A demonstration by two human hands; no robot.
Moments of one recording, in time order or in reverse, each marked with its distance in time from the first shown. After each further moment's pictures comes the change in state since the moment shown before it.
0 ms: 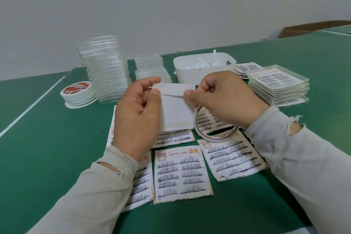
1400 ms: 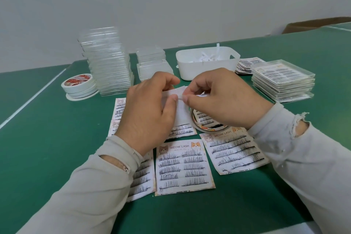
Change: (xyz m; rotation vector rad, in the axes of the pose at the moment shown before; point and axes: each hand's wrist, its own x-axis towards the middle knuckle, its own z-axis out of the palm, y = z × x) left_hand 0.001 0.017 -0.007 0.533 -0.280 0.133; right_hand -0.009 -0.008 0.006 -0.148 -0.102 -0.232
